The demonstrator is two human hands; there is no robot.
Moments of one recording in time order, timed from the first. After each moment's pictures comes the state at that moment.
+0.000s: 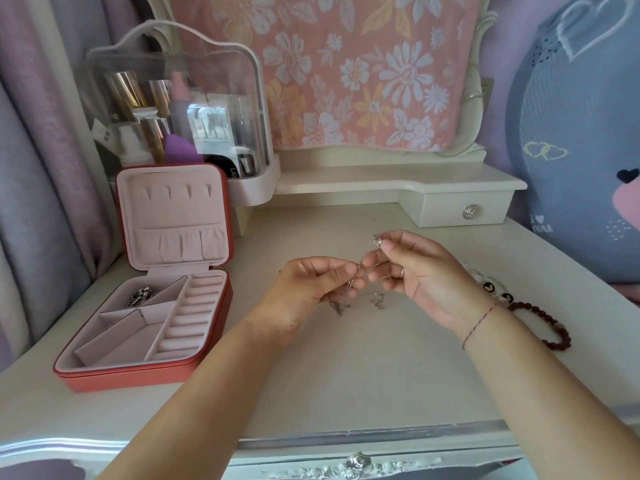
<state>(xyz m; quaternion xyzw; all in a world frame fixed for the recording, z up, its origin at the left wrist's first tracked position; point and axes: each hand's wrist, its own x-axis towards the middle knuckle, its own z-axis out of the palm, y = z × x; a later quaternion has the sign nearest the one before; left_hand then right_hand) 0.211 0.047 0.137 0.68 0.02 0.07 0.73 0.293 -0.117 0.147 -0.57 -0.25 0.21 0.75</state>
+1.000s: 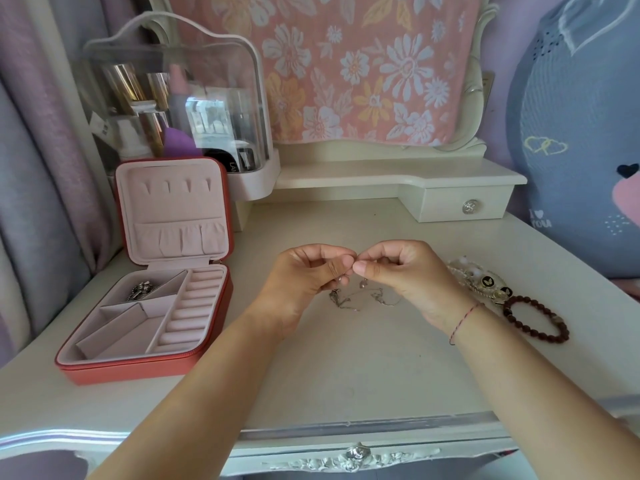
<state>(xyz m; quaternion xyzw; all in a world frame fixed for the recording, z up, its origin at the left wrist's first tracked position) 0.212 0.047 0.138 0.67 0.02 0.12 0.73 0.289 -0.109 0.136 -0.71 -0.33 0.10 0.61</state>
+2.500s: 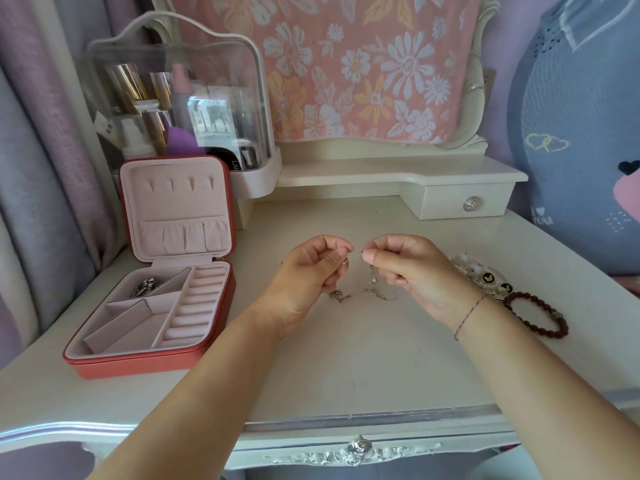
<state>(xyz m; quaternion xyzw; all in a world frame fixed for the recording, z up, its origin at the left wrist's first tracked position) 0.212 0.047 0.136 0.69 -0.01 0.11 0.72 0.290 -0.112 0.141 -0.68 -0.29 0.15 0.65</state>
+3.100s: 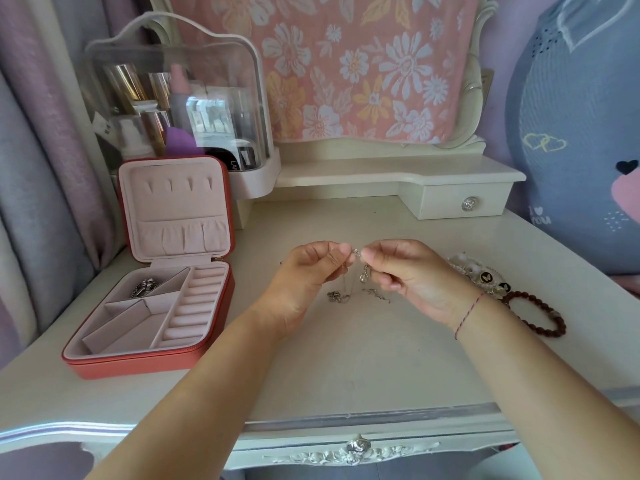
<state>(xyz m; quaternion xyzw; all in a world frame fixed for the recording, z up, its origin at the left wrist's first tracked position) 0.215 0.047 0.134 0.70 -0.02 0.12 0.70 0.285 -0.112 0.144 -0.65 -0.31 0.22 0.66</state>
